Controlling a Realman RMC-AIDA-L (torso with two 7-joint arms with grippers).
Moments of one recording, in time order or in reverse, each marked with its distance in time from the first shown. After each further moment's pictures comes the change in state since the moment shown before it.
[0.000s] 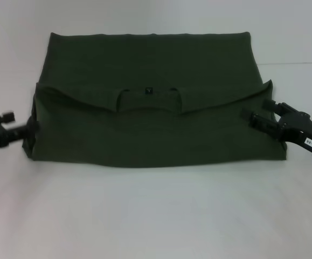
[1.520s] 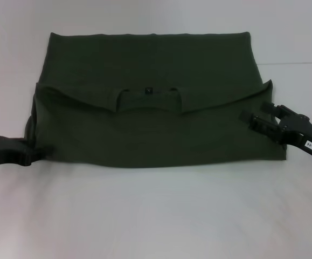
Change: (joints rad) left arm -0.102 -0.003 0.065 -0.065 0.257 -0.128 -0.083; right arm -0.011 0.001 -0.006 0.006 0.005 -0.026 0.012
